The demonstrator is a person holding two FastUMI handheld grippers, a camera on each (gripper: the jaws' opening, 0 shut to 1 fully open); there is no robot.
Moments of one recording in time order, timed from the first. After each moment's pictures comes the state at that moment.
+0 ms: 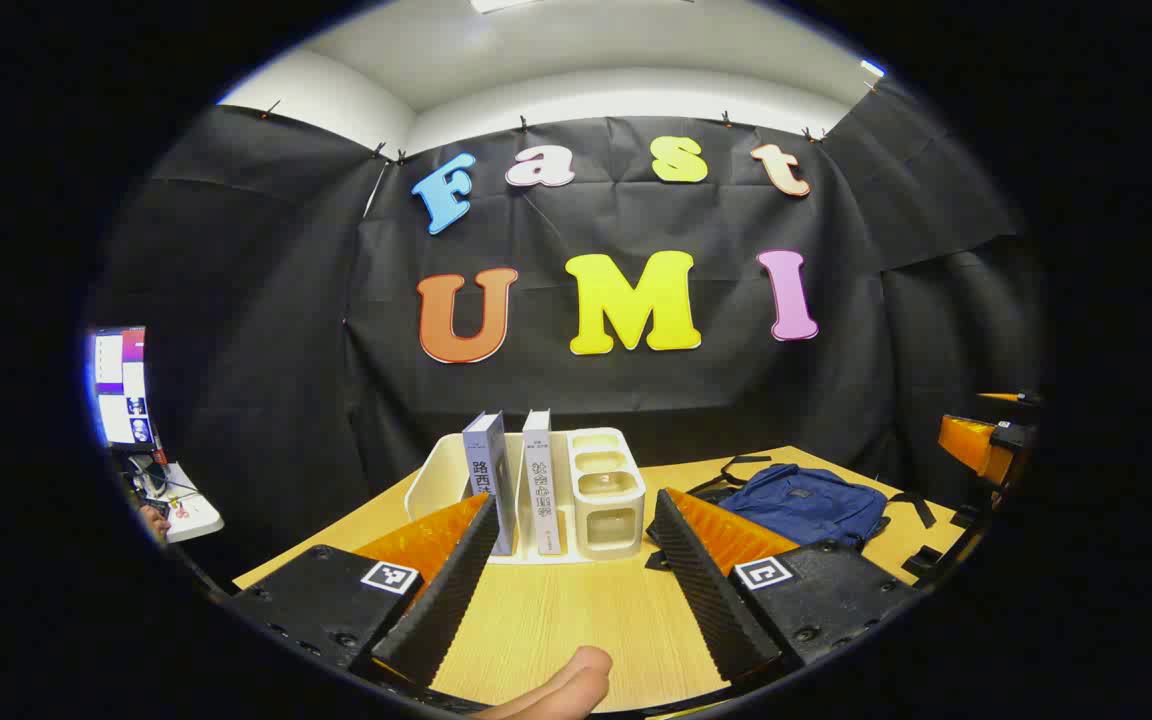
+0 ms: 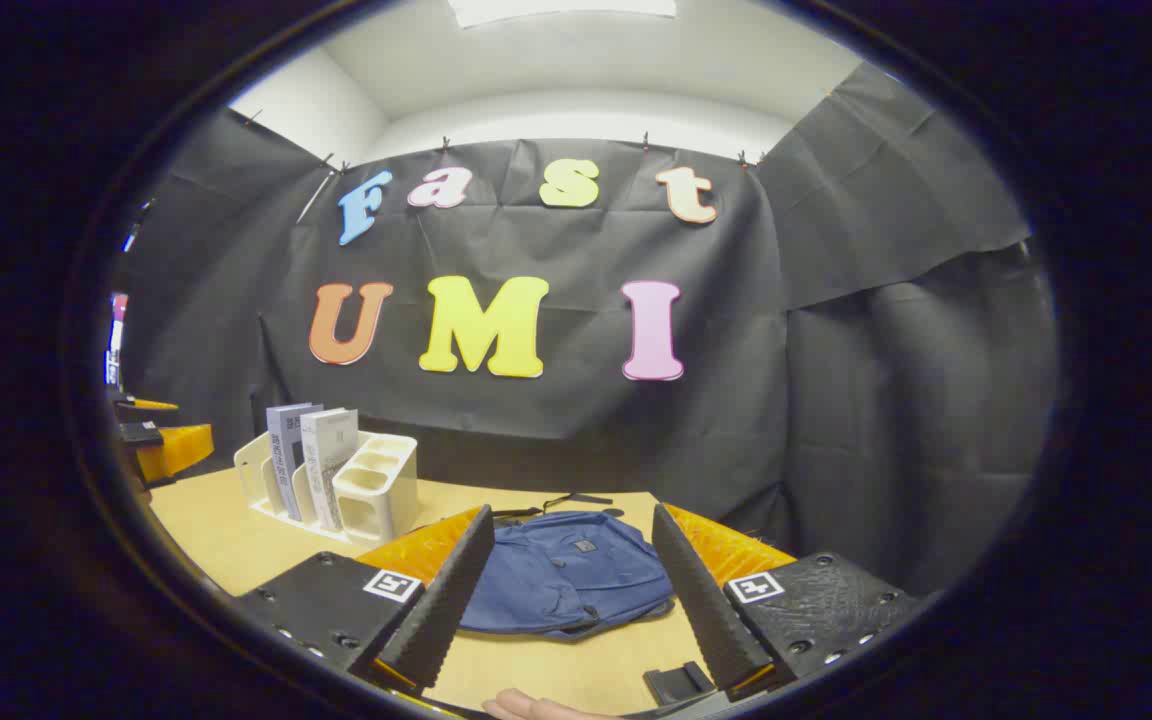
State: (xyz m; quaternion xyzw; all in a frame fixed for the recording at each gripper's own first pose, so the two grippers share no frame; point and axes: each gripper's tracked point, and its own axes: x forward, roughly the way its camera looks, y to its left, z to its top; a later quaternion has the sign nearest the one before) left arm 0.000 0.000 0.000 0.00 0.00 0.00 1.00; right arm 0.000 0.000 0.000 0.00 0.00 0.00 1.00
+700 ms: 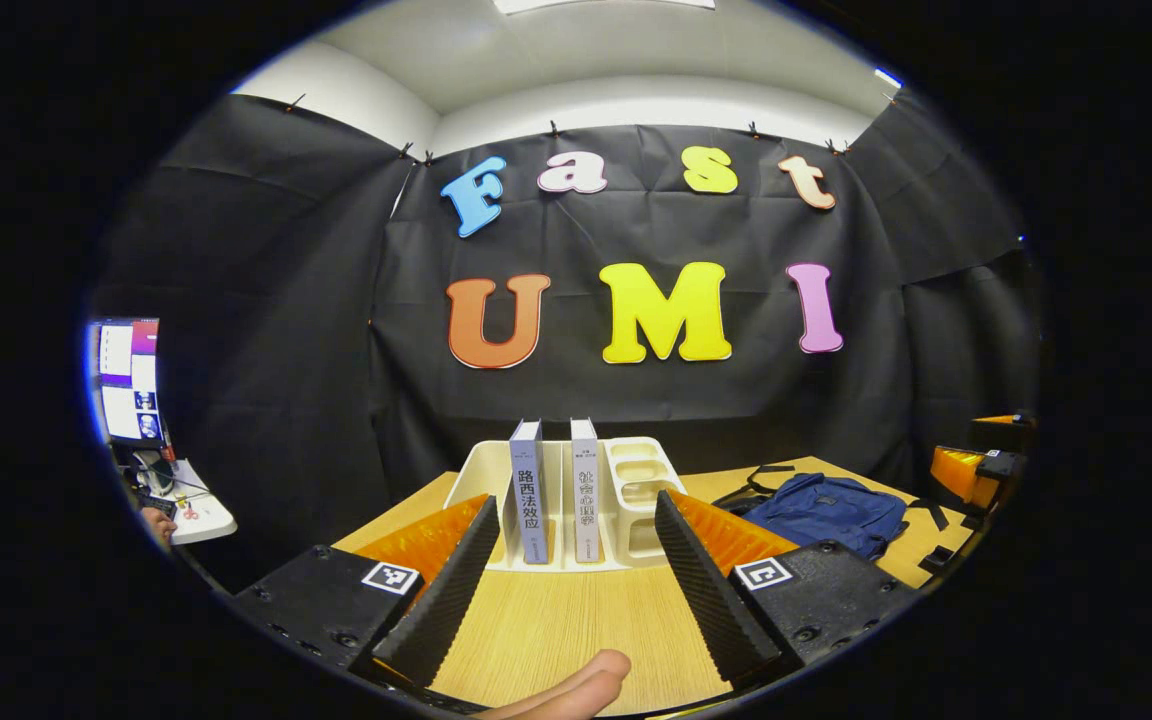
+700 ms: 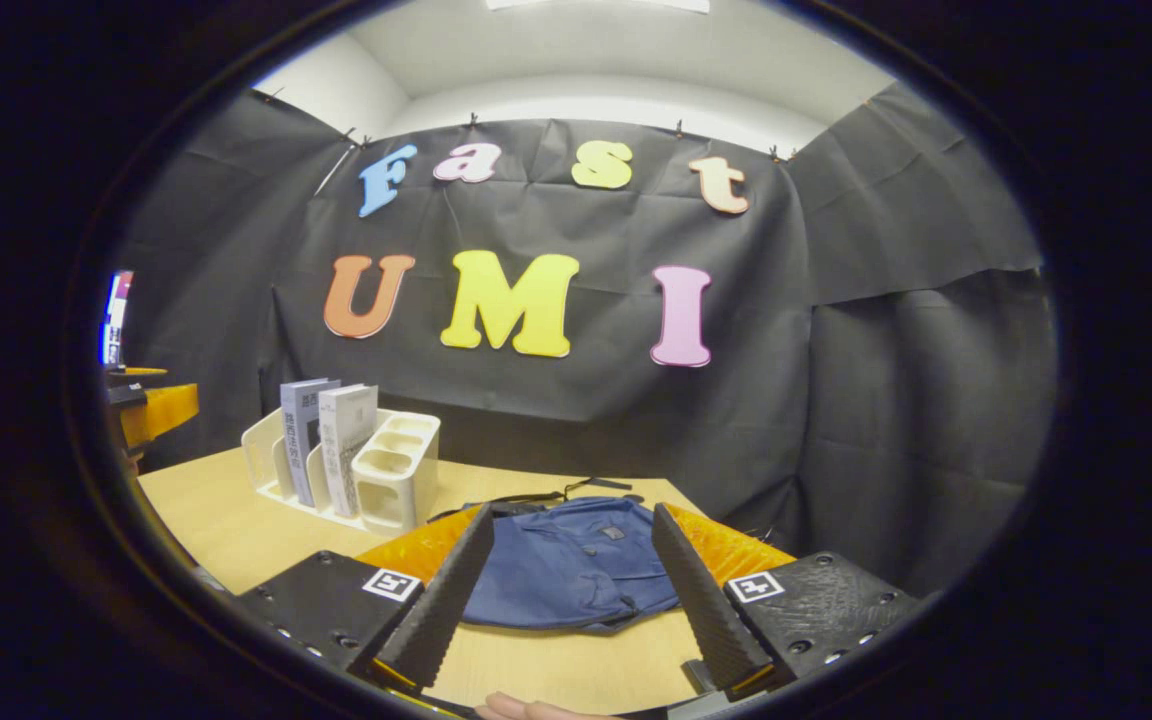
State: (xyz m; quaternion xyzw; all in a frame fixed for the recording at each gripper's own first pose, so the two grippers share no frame) left arm 0.003 0.046 -0.001 -0.01 0.00 0.02 1.00; right arm 0.015 0.052 -0.016 -0.02 0.04 0.02 1.00
